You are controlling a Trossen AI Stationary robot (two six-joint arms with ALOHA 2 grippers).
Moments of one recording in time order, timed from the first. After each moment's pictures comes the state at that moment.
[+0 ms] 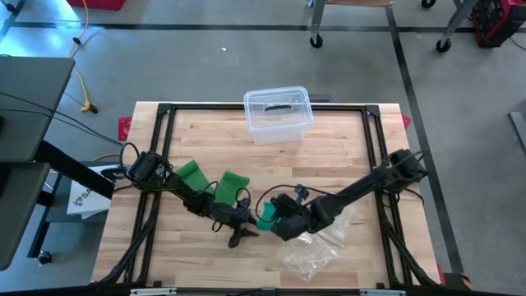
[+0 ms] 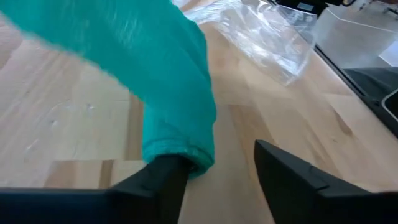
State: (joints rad) left arm -0.41 2.01 0.62 0.96 -0.08 -0.34; right arm 0.44 1.90 1.30 -0.55 0.59 0.84
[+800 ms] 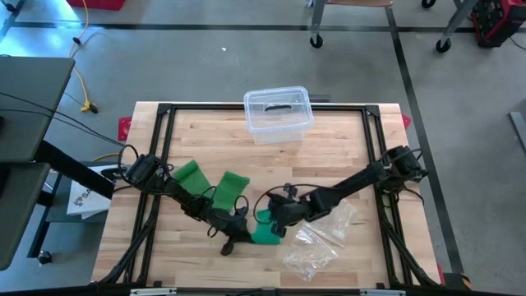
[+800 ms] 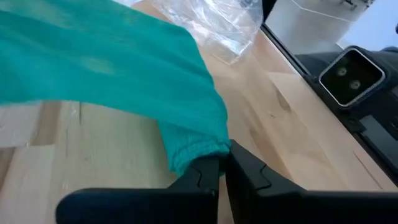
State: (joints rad) left arm -0.47 2.01 0.61 0.98 0.00 -0.35; right arm 0.36 1.90 1.14 -0.17 0.36 0.54
